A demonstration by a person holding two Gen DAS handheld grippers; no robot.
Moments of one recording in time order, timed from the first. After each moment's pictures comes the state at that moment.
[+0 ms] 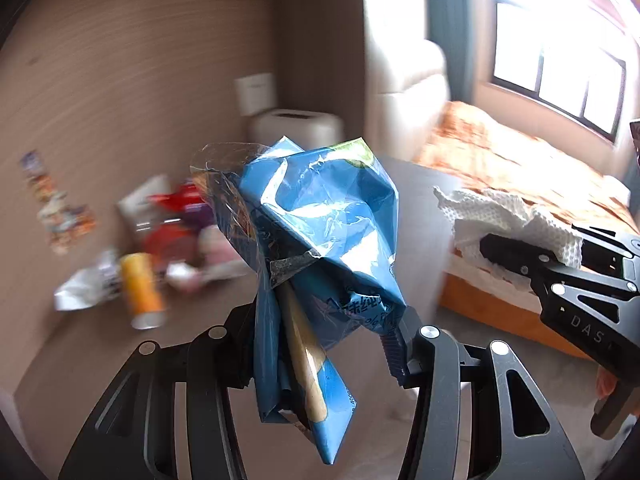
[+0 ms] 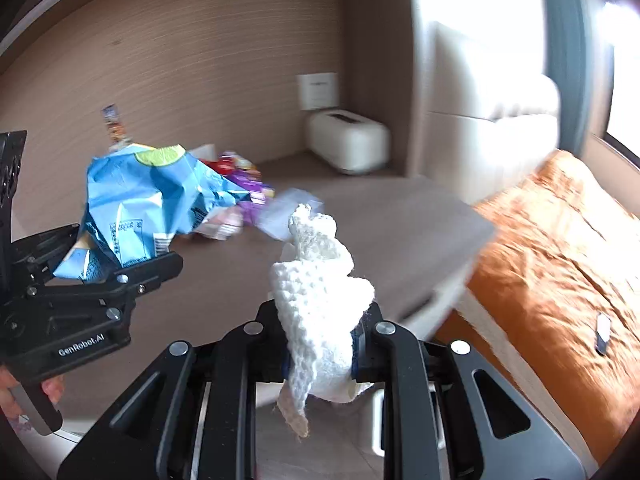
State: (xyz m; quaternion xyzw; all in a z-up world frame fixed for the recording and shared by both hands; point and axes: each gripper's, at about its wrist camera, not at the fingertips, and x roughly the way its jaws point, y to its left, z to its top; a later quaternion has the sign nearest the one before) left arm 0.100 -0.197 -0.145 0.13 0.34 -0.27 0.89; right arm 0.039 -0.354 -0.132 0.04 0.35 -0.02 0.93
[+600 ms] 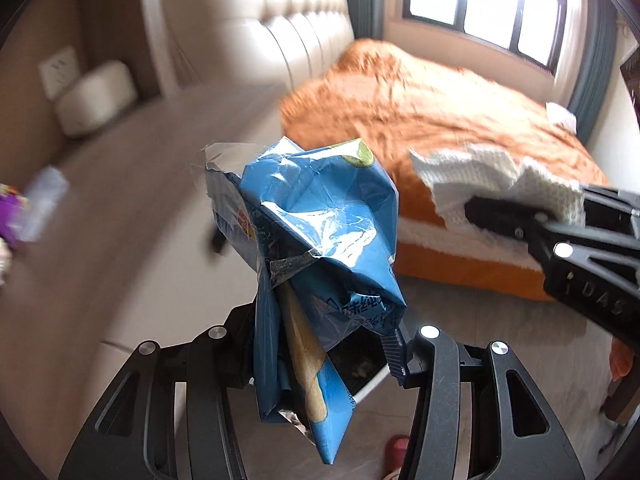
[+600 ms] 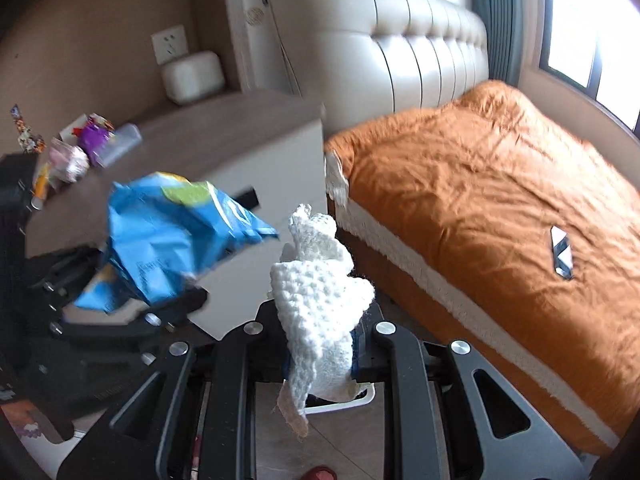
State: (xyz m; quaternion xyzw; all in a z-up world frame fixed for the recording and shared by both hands) left arm 0.025 -0.429 -0.306 0.18 0.40 -0.39 0.81; right arm -0.044 -0.540 -0.264 0.09 0.41 -0.12 0.90
